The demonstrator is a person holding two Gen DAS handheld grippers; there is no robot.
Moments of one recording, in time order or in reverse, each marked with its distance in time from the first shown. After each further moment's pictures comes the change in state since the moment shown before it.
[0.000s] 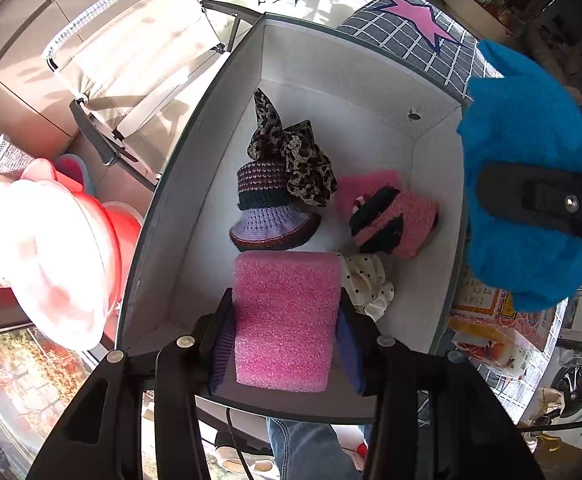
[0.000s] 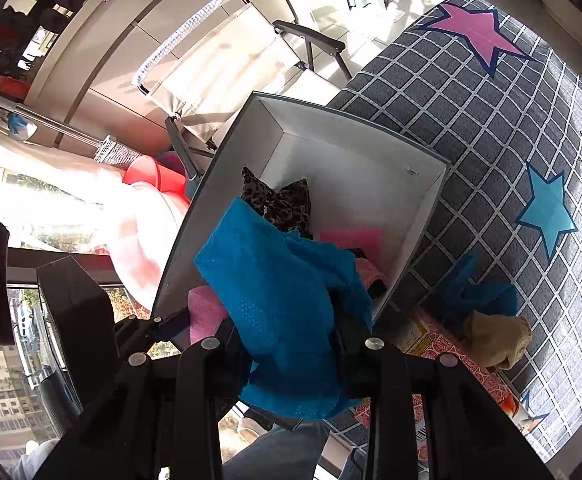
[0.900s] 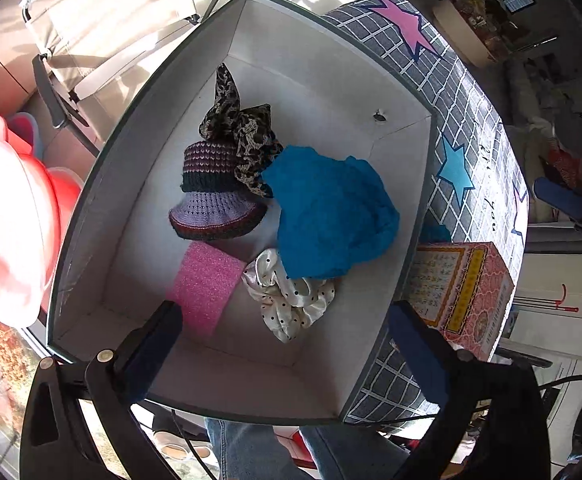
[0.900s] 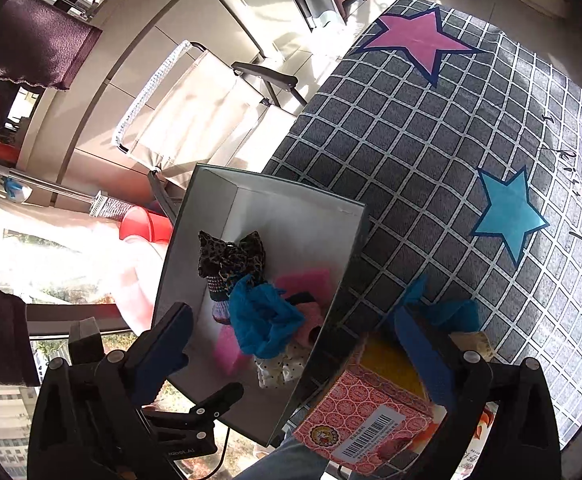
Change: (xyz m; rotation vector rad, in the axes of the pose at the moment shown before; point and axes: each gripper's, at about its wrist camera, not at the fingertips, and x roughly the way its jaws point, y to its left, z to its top) left arm 0.011 -0.002 0.004 -0.101 0.063 -0.248; right arm -0.043 -0.078 0.020 0.168 -0.095 0.003
